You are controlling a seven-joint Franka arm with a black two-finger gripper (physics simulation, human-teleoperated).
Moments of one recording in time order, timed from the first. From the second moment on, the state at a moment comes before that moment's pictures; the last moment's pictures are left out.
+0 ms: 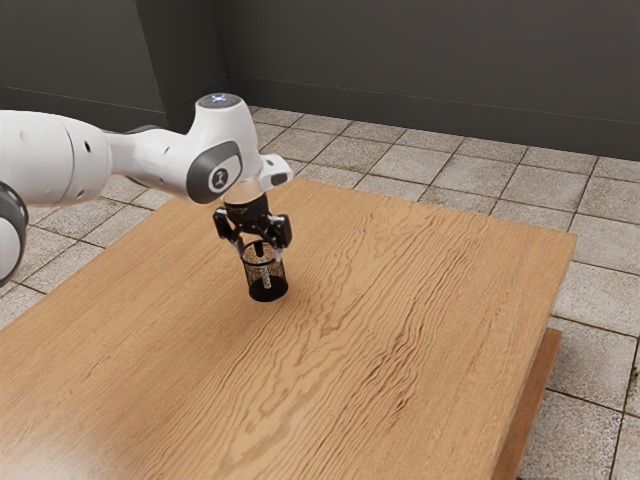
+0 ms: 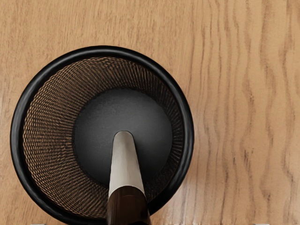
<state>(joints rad) 0.15 0.46 -0.17 -1.65 0.13 2.21 -0.24</state>
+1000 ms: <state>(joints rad) 0.18 0.51 -0.19 -1.59 0.14 2.19 -0.11</state>
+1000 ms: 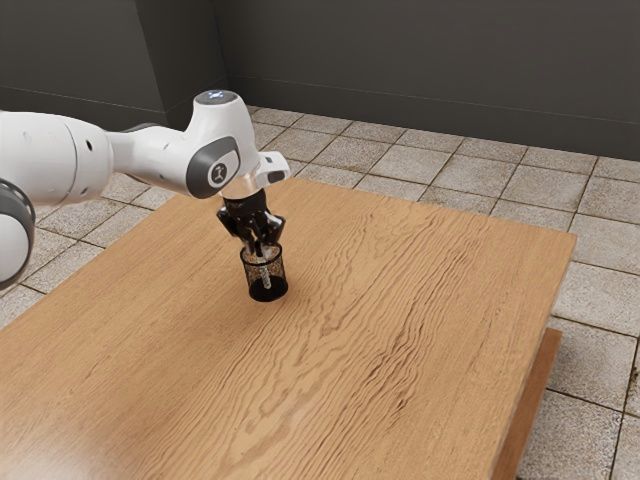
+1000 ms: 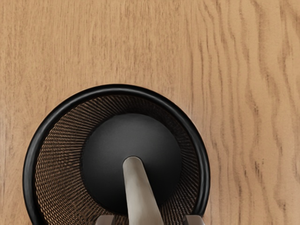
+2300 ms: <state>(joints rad) 0.26 0.49 -0.10 -1.51 0.17 2.02 -0.11</state>
